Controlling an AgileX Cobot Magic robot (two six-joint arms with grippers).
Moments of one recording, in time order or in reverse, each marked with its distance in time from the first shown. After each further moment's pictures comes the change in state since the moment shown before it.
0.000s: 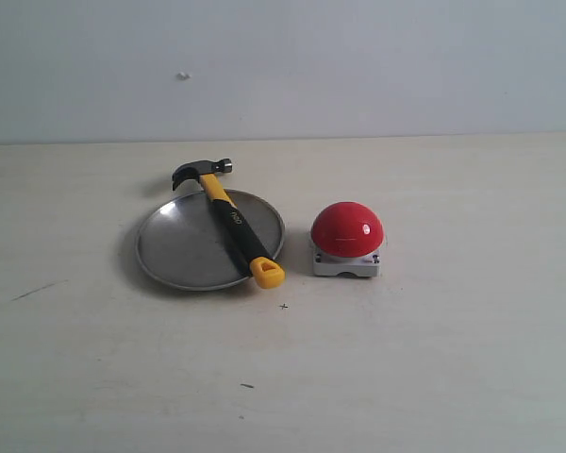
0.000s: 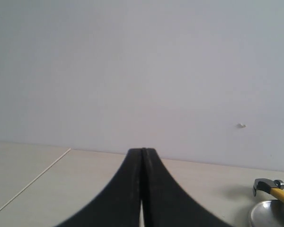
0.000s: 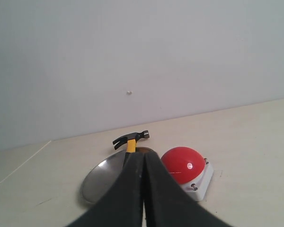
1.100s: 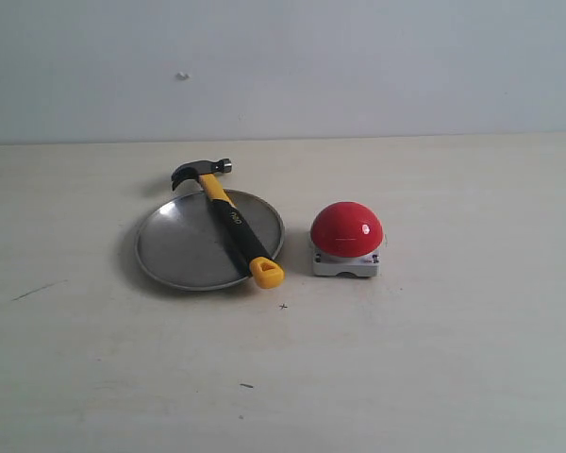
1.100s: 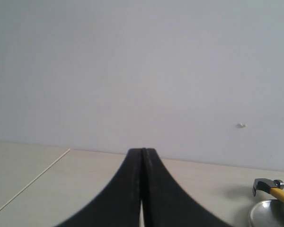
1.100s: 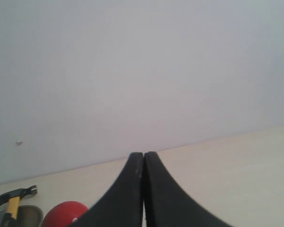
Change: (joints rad) left arm 0.000 0.000 0.000 0.002 0.000 0.000; right arm -0.696 -0.107 0.000 -0.027 0.277 -0.158
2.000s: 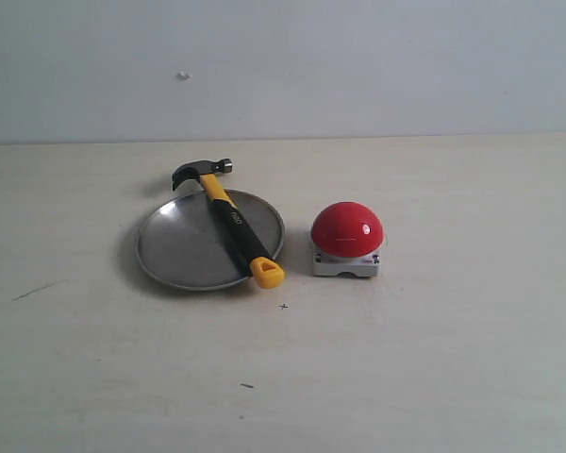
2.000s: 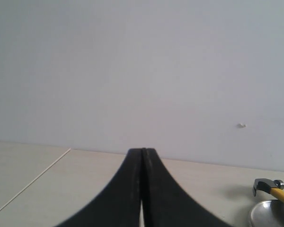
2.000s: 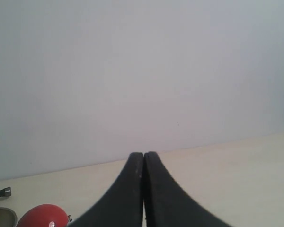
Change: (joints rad) left arm 0.000 0.000 0.000 0.000 0.000 0.000; right arm -0.213 -0.015 0.000 -0.604 0.157 0.562
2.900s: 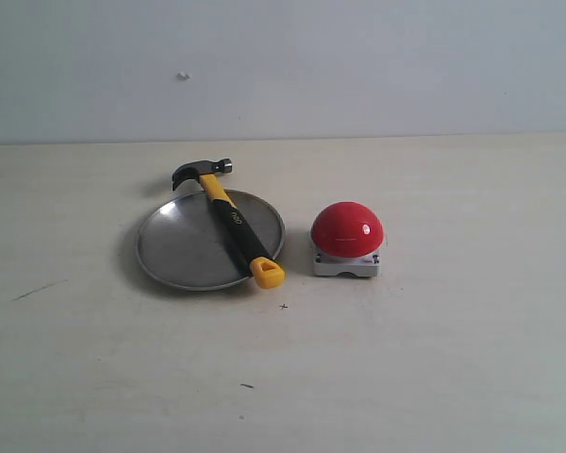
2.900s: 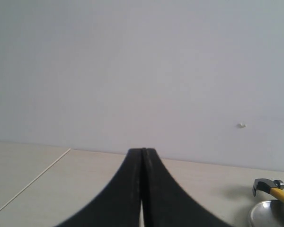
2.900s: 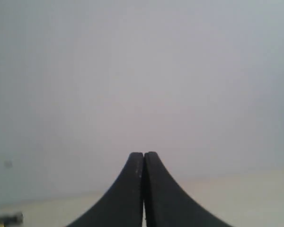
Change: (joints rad) left arm 0.000 0.000 0.000 0.000 0.000 0.000; right arm 0.000 -0.012 0.000 -0.945 -0.095 0.903
